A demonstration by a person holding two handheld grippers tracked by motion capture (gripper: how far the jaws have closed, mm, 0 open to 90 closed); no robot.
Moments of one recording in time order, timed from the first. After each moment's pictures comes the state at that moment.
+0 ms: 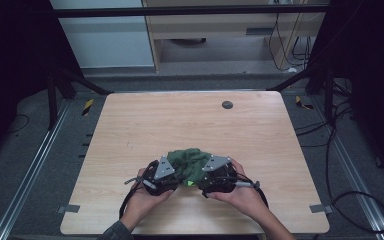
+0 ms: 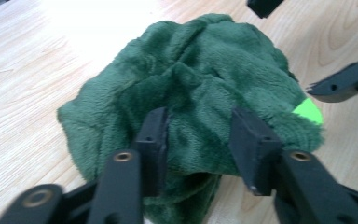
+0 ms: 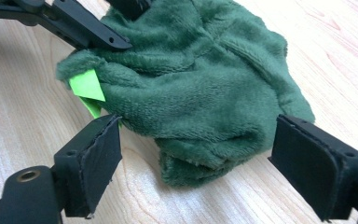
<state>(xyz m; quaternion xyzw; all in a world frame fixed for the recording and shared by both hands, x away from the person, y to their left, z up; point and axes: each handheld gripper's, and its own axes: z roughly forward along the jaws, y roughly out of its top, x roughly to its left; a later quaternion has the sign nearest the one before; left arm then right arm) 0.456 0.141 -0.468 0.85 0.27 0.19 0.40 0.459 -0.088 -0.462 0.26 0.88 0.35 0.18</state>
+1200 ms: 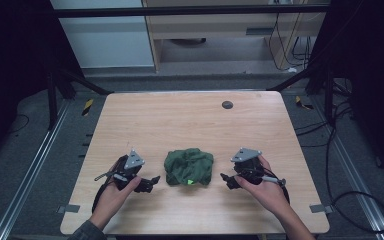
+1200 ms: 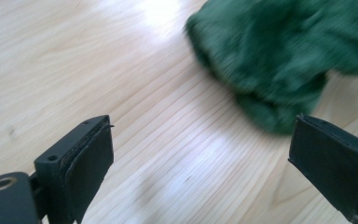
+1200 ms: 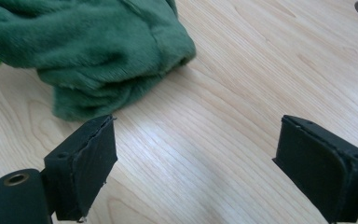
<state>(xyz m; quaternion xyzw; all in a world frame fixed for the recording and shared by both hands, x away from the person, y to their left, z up) 0.470 0.225 -0.467 0.85 0.35 0.18 0.36 0.474 -0.161 -0.462 0.33 0.86 0.34 0.21</state>
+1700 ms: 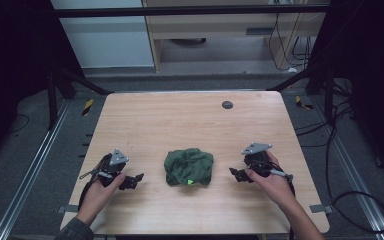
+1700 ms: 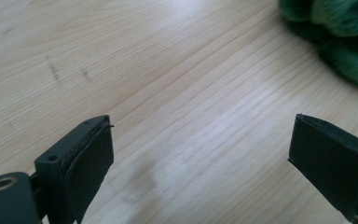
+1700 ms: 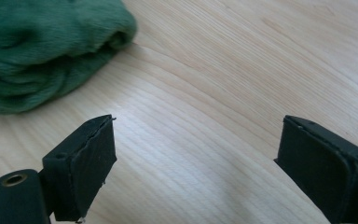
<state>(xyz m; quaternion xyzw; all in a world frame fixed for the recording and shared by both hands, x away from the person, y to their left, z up) 0.487 0.274 -0.478 0.84 0.39 0.19 0.32 0.500 -0.194 -0.476 0.39 0.84 0.34 0.18</state>
